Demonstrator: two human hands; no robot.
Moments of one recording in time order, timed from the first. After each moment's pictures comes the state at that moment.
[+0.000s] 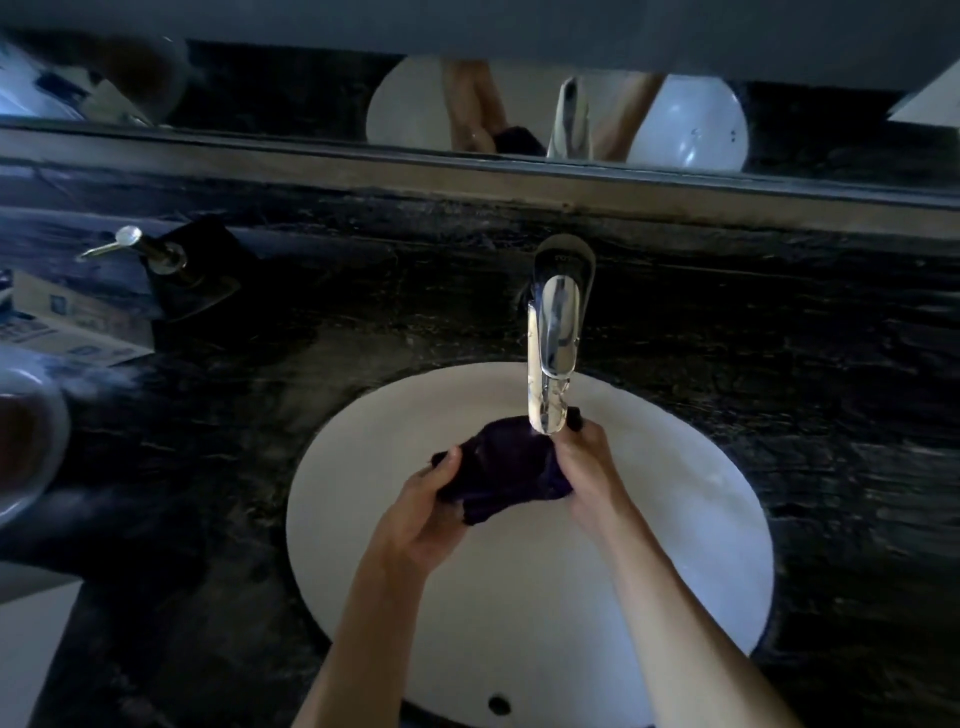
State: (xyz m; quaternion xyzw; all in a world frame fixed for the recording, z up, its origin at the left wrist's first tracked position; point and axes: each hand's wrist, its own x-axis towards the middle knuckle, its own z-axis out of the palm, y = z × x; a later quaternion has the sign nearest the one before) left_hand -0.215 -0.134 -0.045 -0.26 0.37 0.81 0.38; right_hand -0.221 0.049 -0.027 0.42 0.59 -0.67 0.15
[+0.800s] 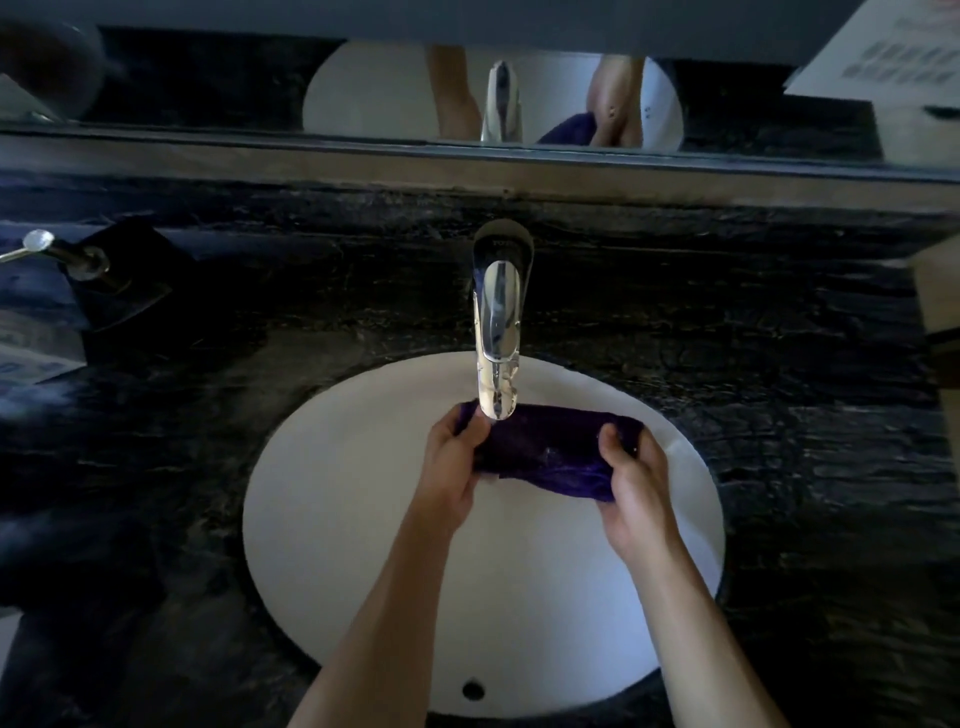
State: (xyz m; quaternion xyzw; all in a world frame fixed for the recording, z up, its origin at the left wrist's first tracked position) left_hand -0.232 -0.057 -0.029 -0.23 0.57 0.71 0.34; right_hand -0.157 0.108 -0.009 0.49 0.47 -0.74 -0.04
